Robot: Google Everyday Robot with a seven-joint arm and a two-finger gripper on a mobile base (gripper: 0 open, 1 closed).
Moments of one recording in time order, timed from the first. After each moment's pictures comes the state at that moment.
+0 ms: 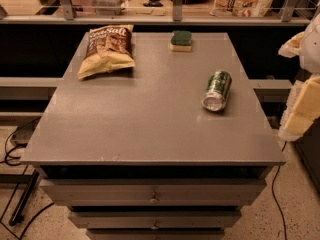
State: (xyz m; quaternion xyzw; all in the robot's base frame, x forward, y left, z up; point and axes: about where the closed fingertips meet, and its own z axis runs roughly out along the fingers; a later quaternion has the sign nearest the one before) arm 0.438 -0.217 0.976 -0.60 0.78 -0.03 0.16
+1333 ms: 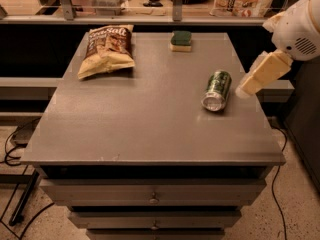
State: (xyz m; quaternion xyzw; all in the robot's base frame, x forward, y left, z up) arm 0.538 -0.191 0.983 -0.53 0.78 -0.01 0.33
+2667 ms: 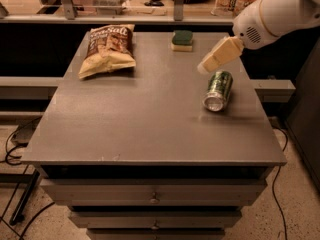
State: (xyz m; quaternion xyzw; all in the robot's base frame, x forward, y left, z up) arm 0.632 -0.143 0.962 -0.46 0.79 0.07 0.39
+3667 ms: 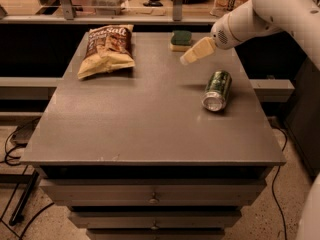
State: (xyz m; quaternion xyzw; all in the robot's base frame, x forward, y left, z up) arm 0.744 -0.122 0.905 -0.39 0.82 0.11 0.40
